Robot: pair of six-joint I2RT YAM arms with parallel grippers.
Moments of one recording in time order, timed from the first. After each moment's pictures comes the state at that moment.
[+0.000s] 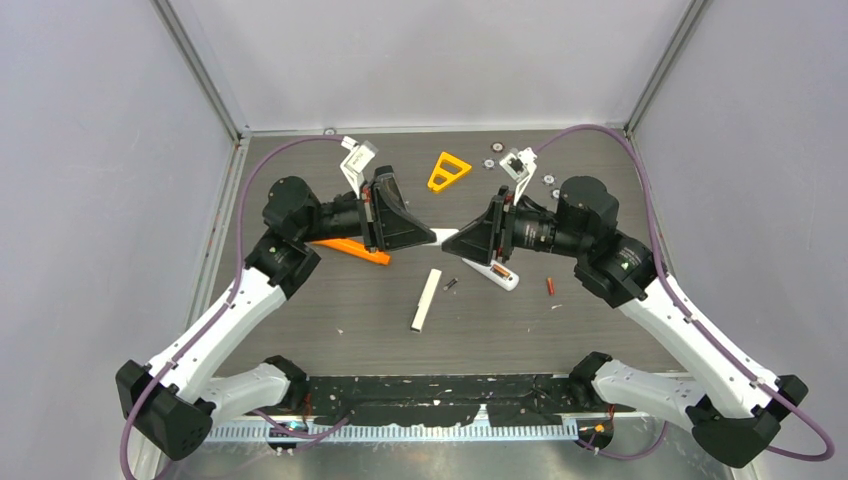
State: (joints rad) left arm -0.56 1.07 1.01 0.26 0.94 -0.84; right arm 0.69 0.99 1.17 -0.33 -0.56 0.55
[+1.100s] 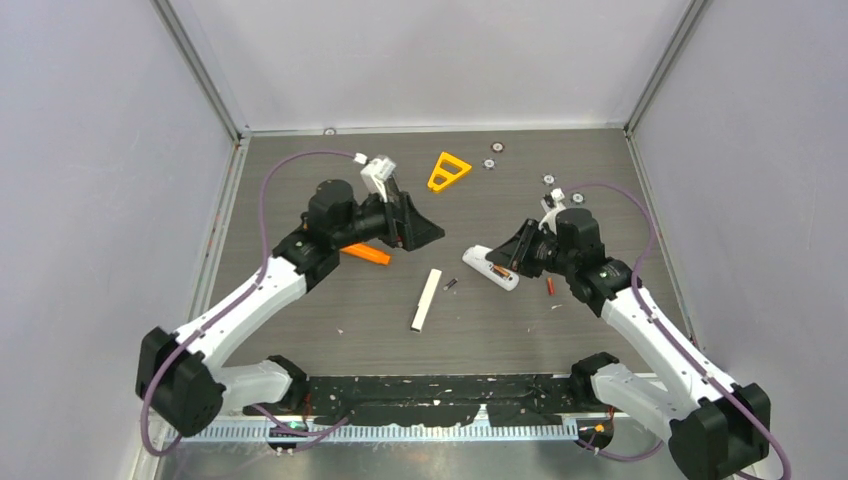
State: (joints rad) left arm -0.57 1.15 0.94 0.04 0.52 -0.59; right arm 0.38 0.92 0.75 -0.31 -0.40 0.79
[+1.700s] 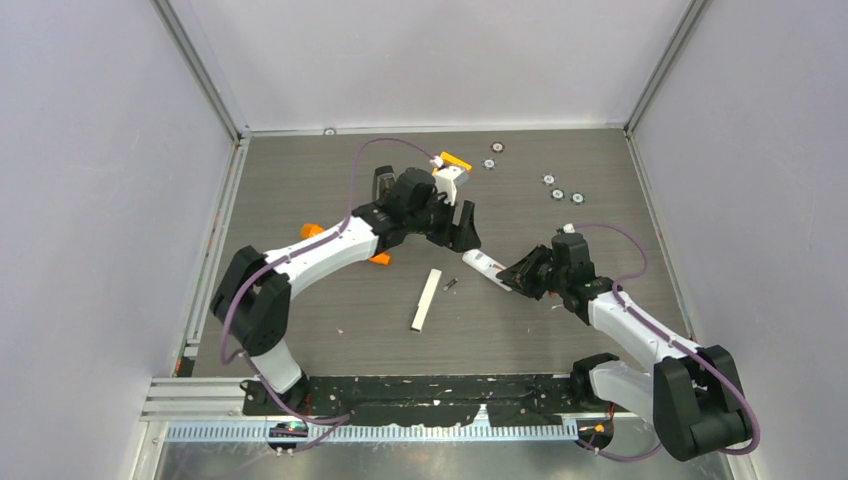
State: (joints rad) left arm -0.73 1.66 1.23 -0.13 0.36 -0.35; right arm 0.26 1.07 0.44 -0.11 -0.32 1.02
